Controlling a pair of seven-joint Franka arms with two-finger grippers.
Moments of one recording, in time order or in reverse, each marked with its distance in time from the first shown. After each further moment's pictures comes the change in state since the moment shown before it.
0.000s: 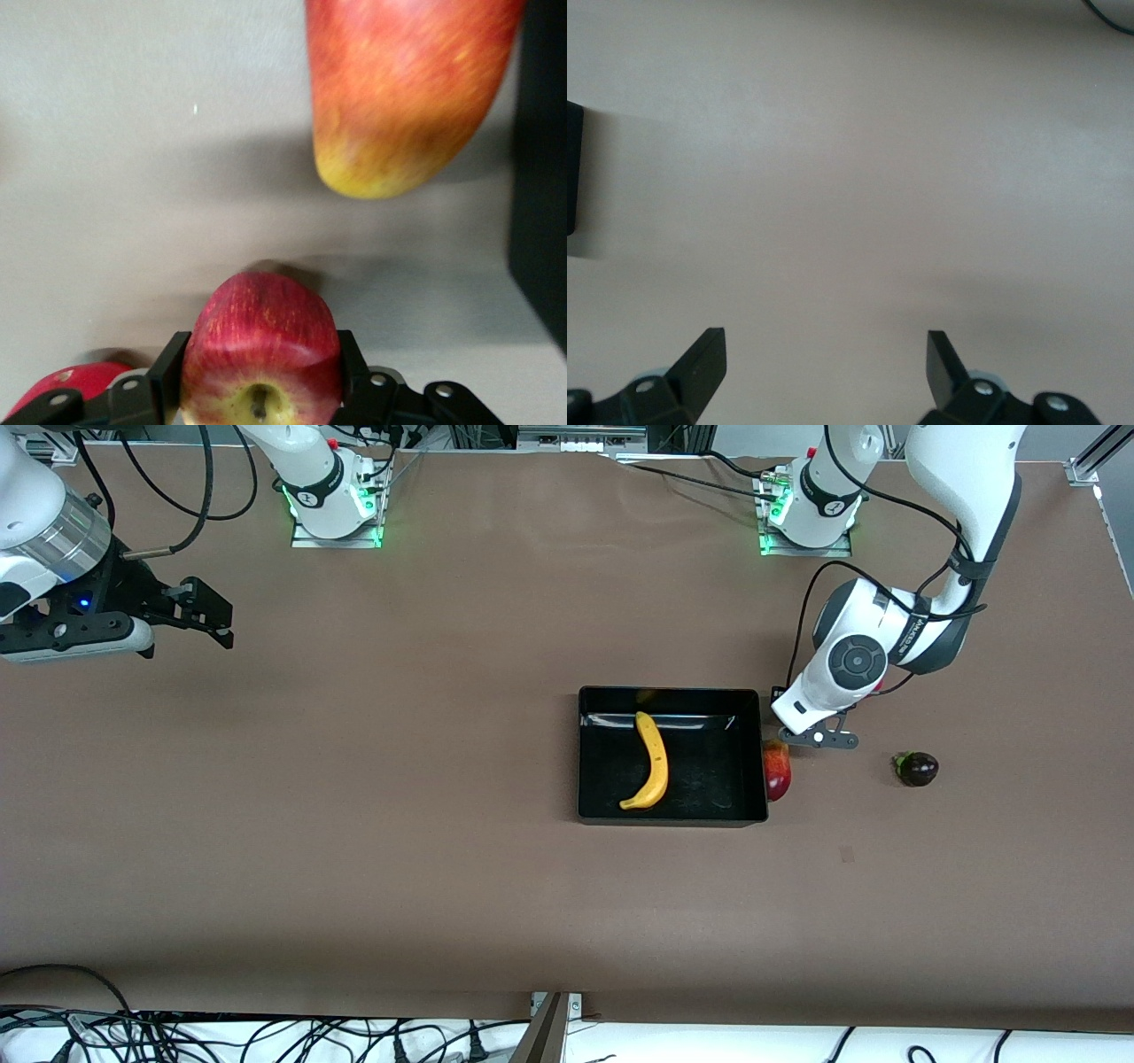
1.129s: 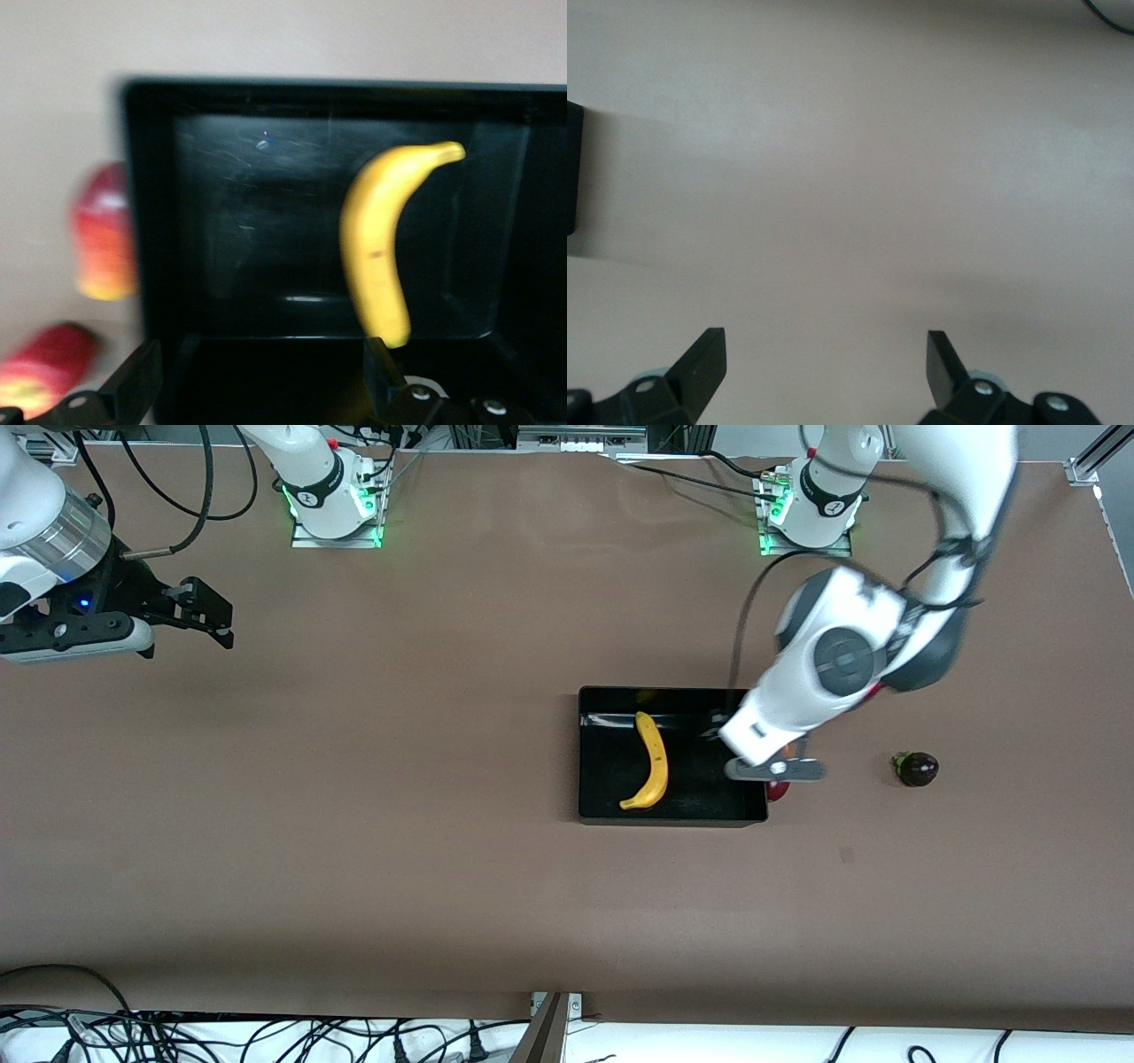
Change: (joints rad) left arm -0.129 0.157 -0.144 0.597 -0.194 -0.306 -0.256; right arm 0.000 0.000 0.000 0.000 0.000 0.000 0.000
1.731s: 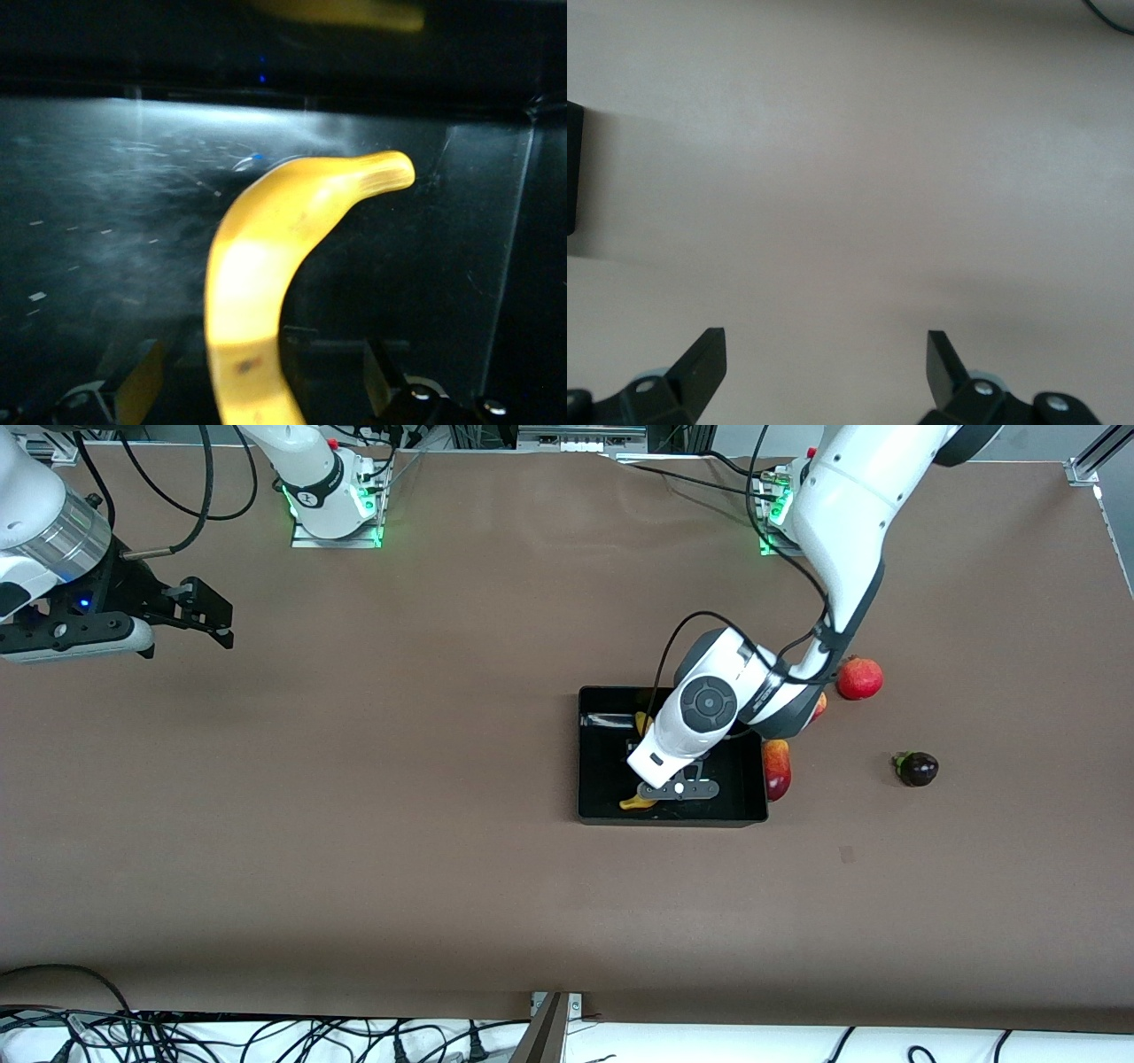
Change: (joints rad) left arm -0.102 0.260 0.008 0.045 0.063 0.288 -0.104; right arm 0.000 0.000 0.000 0.000 0.000 0.000 0.000
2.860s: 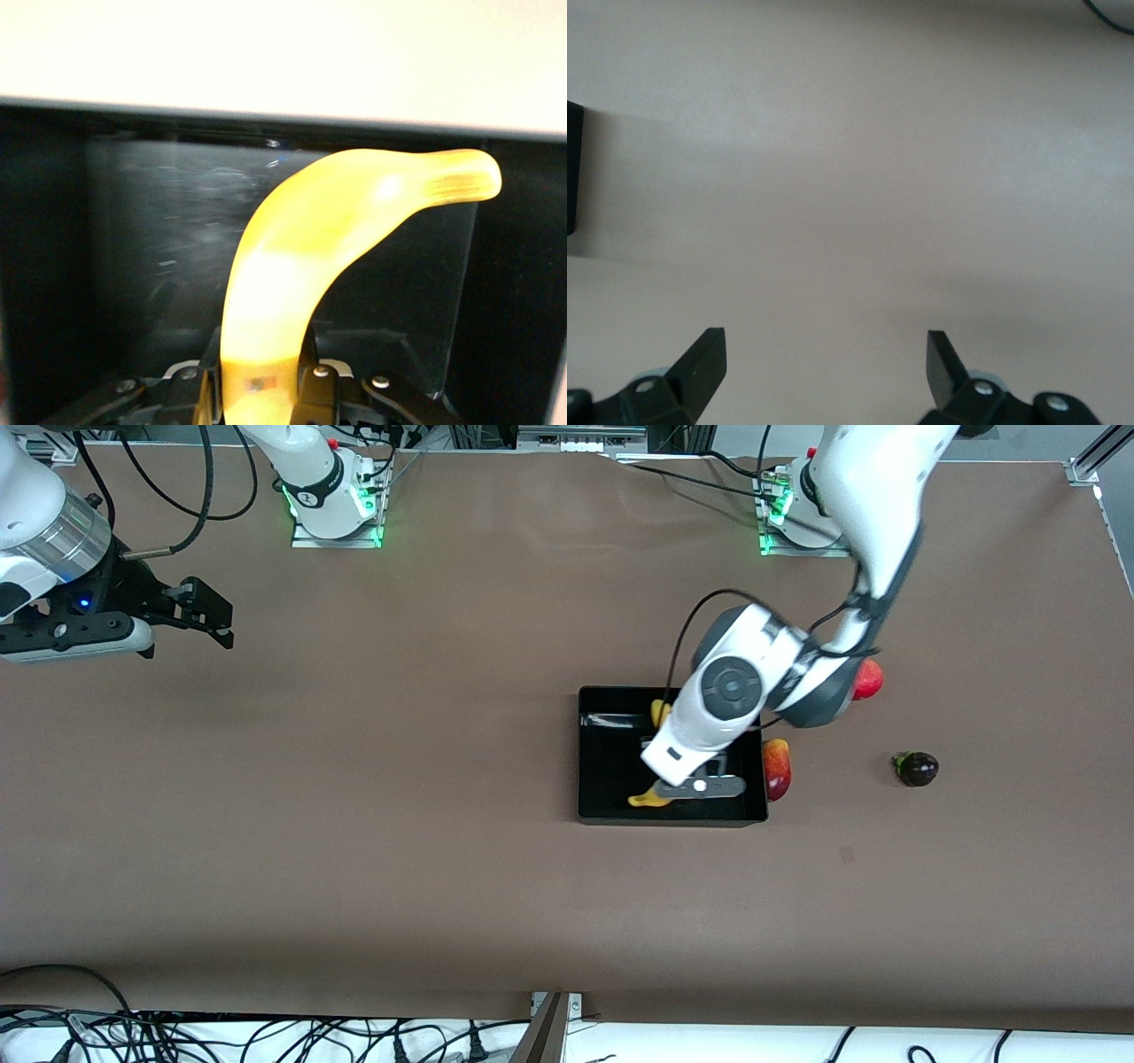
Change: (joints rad) left arm 0.047 -0.172 0.014 0.119 0.005 -0.341 0.018; right arm 0.000 0.000 0.000 0.000 0.000 0.000 0.000
